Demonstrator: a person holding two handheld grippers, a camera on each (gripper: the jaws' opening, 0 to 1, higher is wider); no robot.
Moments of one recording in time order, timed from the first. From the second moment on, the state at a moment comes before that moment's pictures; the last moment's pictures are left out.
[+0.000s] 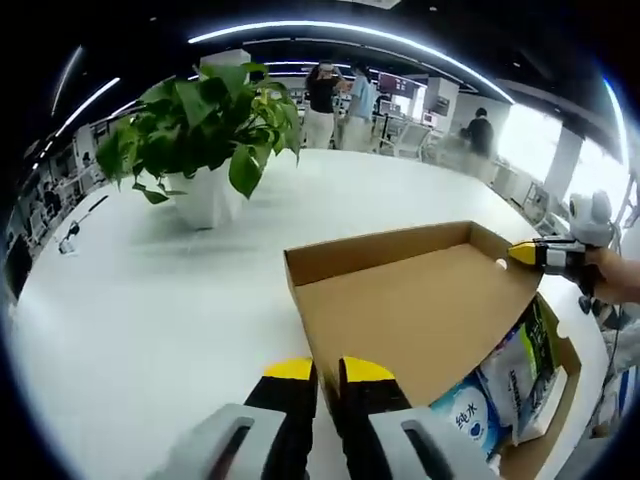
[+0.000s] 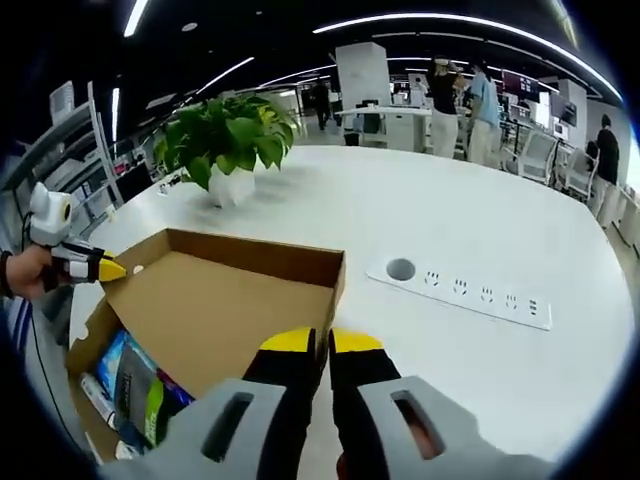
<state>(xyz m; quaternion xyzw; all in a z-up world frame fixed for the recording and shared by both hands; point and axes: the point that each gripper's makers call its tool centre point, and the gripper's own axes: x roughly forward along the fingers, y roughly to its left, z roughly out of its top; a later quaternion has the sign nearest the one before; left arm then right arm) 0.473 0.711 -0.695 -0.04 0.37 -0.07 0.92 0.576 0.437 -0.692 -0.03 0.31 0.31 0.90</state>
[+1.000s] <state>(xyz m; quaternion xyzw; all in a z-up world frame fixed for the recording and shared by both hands) 0.461 0.710 -0.690 -0.04 0.36 -0.10 0.93 0.556 0.429 -0.690 -0.03 0.34 0.32 0.89</state>
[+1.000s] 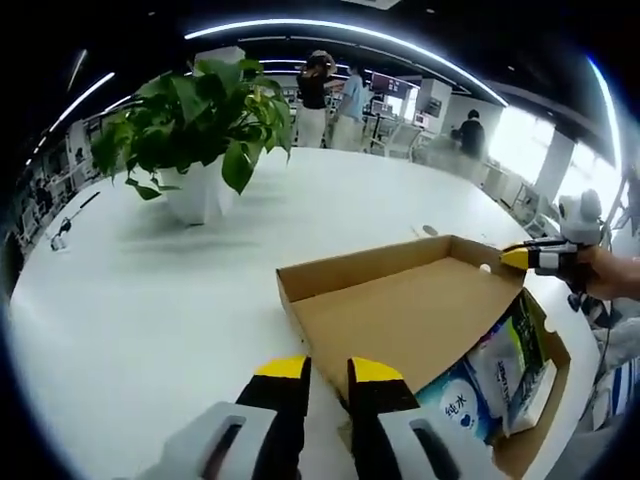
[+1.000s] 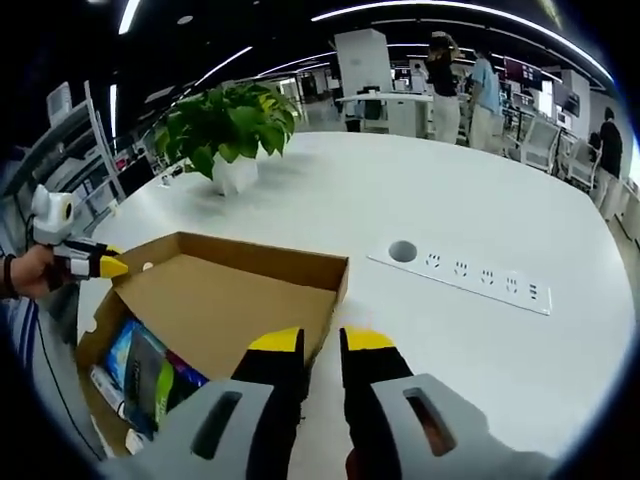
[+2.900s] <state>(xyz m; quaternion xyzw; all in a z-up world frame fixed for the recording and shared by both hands) 0.321 0.633 -0.617 -0.07 0.28 -0.22 0.93 0.362 0.312 -0.636 0.00 0.29 0.34 0.89</state>
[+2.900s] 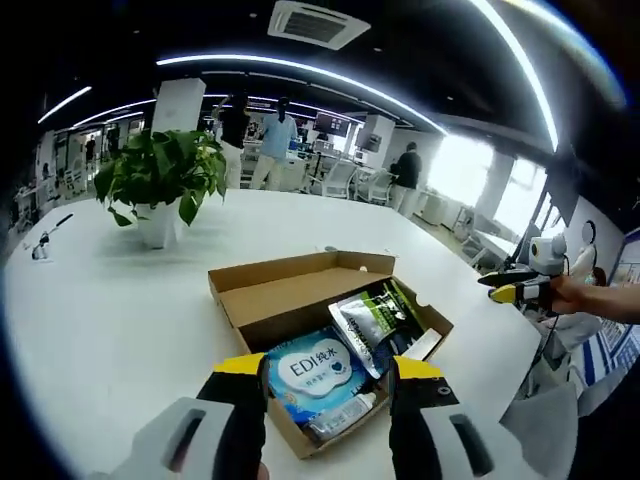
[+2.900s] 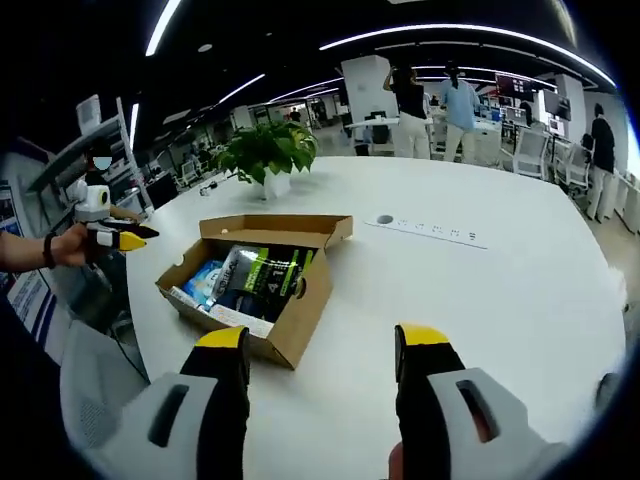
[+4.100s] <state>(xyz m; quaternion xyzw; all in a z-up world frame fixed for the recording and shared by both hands) 0.377 0.552 -0.685 -0.10 0.36 -0.25 0.89 0.326 0.267 -0.649 0.04 0.29 0.30 0.91</state>
